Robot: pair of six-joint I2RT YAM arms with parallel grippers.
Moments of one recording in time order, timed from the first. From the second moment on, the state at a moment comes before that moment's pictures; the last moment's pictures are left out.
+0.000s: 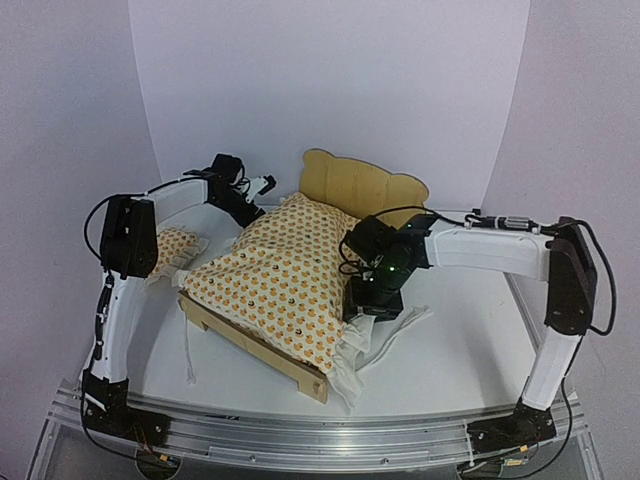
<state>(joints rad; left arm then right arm) -0.34 2.41 2.14 -0.58 0.29 0.50 0.86 1.85 1.45 -0.88 -0.11 0.83</state>
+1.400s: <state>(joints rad) -0.23 1.39 0.96 -0.87 0.62 0.74 0.29 2.16 2.25 -1.00 -0.22 -0.24</state>
